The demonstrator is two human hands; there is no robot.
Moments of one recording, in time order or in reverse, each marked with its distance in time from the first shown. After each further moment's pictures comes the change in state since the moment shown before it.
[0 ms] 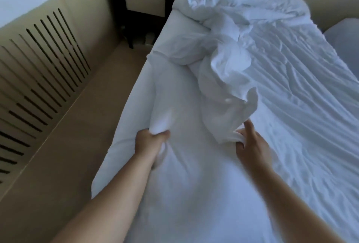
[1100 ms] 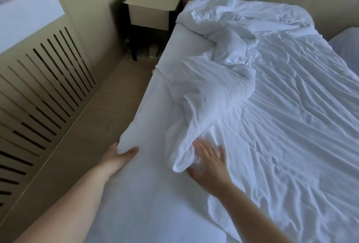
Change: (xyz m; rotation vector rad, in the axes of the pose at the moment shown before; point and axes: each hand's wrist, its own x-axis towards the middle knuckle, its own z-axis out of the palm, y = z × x) left_hand 0.102 -0.004 -0.086 0.229 -0.163 -0.069; right_hand 0.031 -0.058 0.093 -0.143 -0.127 -0.273
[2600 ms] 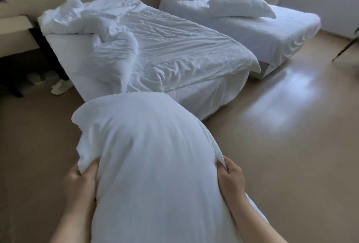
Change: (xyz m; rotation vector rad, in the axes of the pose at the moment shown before) left_hand -0.310 -0.303 -0.264 -0.134 -0.307 0.451; right_hand -0.528 -0.416 0.045 0.779 0.716 1.274
